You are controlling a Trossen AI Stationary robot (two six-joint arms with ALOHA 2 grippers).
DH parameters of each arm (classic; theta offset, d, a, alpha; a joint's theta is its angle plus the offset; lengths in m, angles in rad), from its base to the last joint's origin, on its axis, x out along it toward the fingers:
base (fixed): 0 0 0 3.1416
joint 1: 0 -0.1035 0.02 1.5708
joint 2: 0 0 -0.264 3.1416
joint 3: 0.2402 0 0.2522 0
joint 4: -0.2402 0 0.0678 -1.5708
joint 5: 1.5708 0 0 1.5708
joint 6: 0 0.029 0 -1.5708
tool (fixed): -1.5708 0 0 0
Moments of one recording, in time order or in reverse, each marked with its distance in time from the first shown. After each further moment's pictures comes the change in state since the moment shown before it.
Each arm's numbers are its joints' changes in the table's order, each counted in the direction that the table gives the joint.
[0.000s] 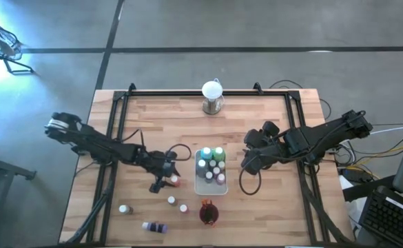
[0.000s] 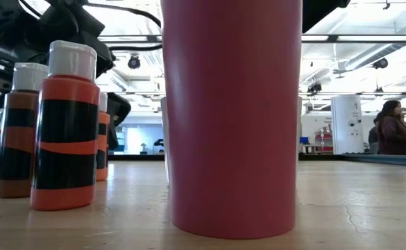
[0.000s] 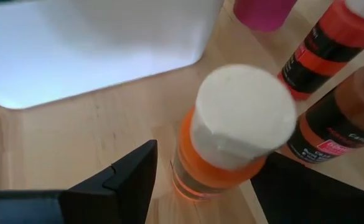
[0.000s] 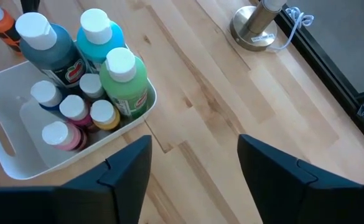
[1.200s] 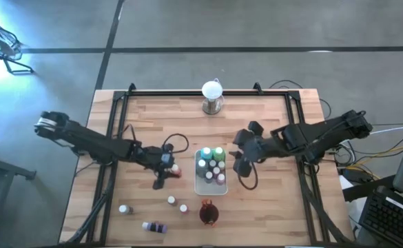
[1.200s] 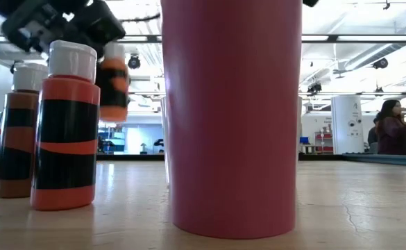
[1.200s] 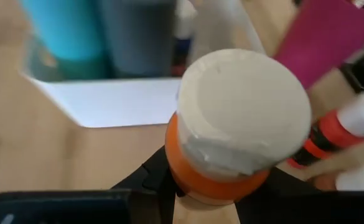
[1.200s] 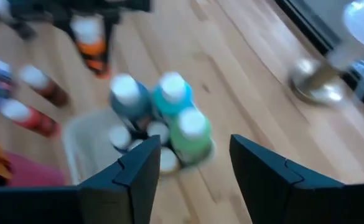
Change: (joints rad) left arm 0.010 -0.170 0.117 -0.215 0.146 -0.211; right arm 0.051 0.000 0.000 0.318 0.115 -0.220
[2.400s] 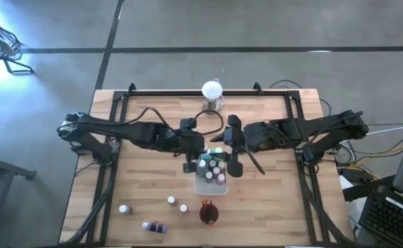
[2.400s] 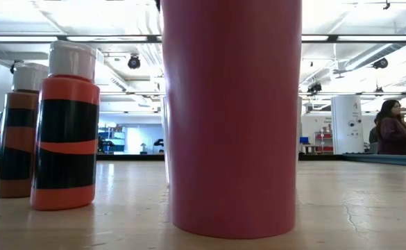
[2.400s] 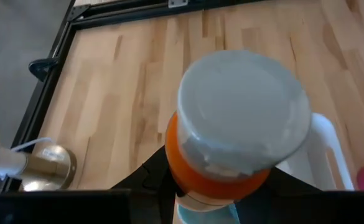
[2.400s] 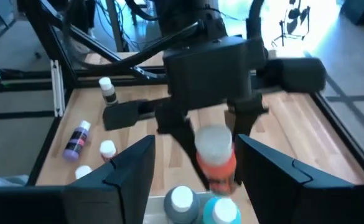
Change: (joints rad) left arm -0.078 0.332 0.916 -0.676 0.300 0.182; right arm 0.067 0.046 0.075 0.401 0.200 -0.409
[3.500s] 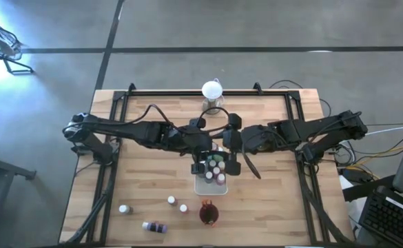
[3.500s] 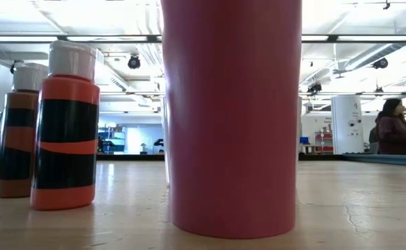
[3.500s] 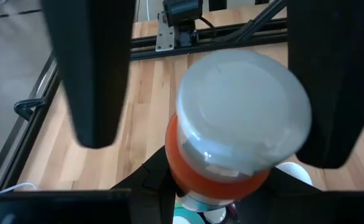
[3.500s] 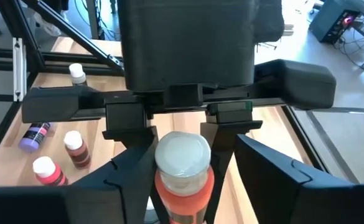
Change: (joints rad) left arm -0.001 0.072 0.121 0.076 -0.060 0.015; right arm -0.011 0.013 -0.001 -0.011 -0.105 -0.107
